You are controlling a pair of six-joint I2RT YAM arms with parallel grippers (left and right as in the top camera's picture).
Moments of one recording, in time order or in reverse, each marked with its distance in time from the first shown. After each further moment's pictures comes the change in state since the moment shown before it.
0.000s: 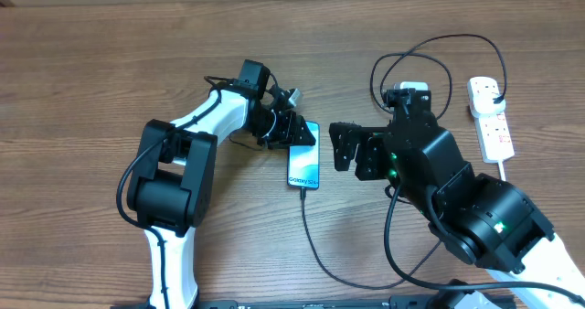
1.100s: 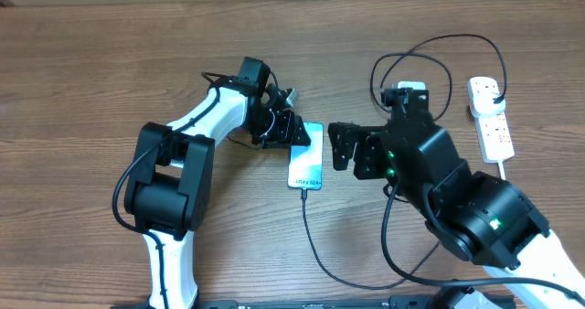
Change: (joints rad) left arm 0.000 -0.024 0.019 -0.074 -0.117 0.000; right arm 0.000 0.011 0.000 0.000 0.000 -0.001
